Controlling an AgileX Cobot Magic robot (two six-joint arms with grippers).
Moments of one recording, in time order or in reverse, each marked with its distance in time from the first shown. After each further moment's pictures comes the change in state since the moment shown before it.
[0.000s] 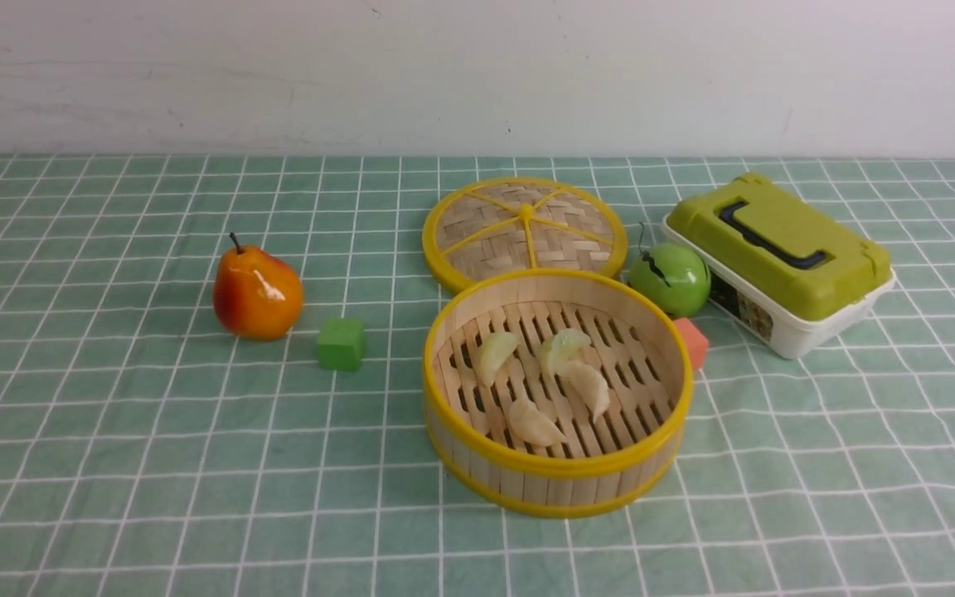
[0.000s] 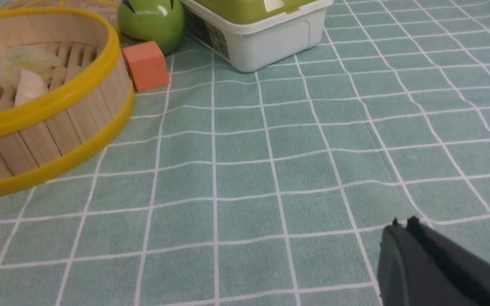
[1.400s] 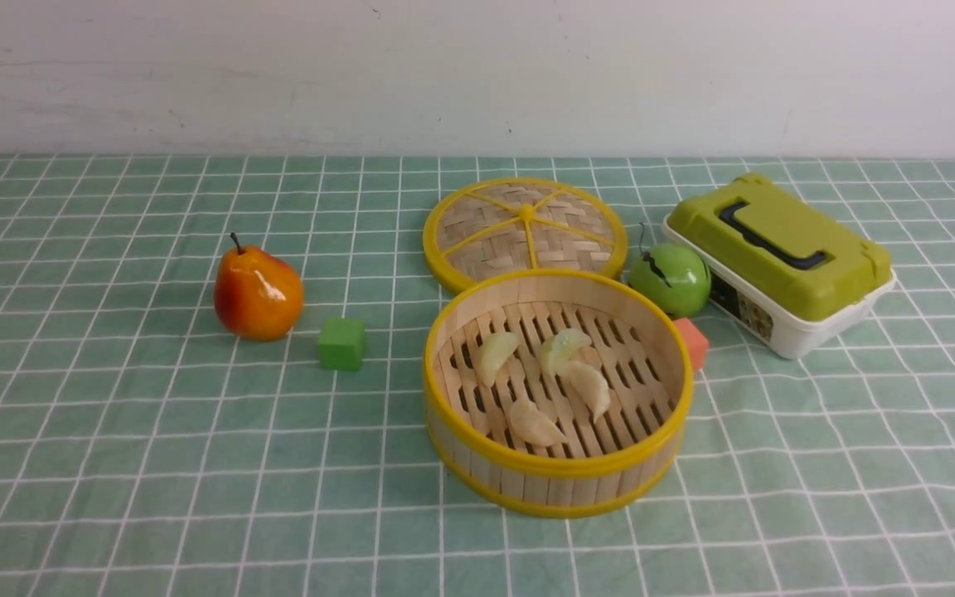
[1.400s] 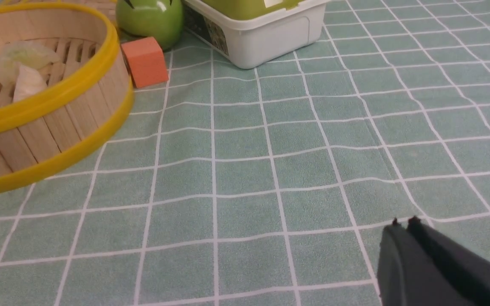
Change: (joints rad) right arm 0.000 0.000 -0.001 -0.002 0.004 0.001; left arm 0.278 -0.016 0.264 0.063 -0.668 0.001
